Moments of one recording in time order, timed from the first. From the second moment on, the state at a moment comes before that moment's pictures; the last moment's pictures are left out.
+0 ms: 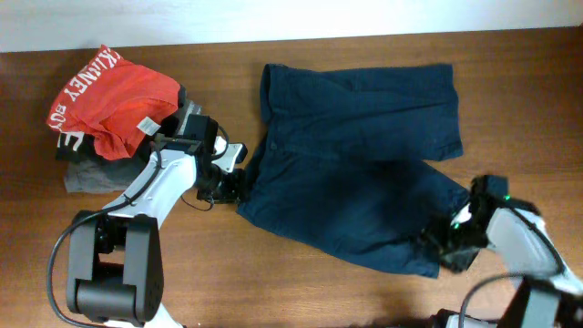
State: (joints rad) left arm -0.17 1.83 1.15 -0.81 0.41 0.00; right arm -0.35 1.40 0.69 -0.93 -0.31 0.44
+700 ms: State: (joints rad) left arm -0.17 1.83 1.15 -0.82 0.41 0.00; right arm -0.26 1.73 1.01 -0.58 -0.36 0.37
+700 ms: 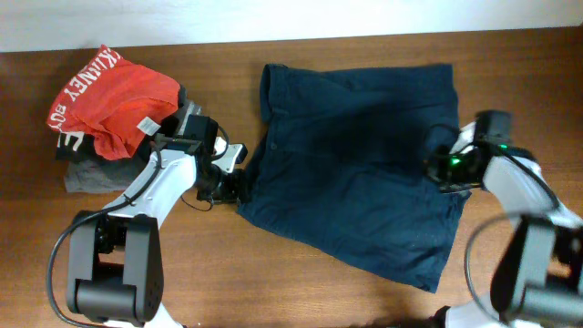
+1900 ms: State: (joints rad) left arm -0.17 1.83 1.16 -0.80 0.46 -0.01; right arm -0.23 2.13 1.62 -1.02 -0.40 0.26
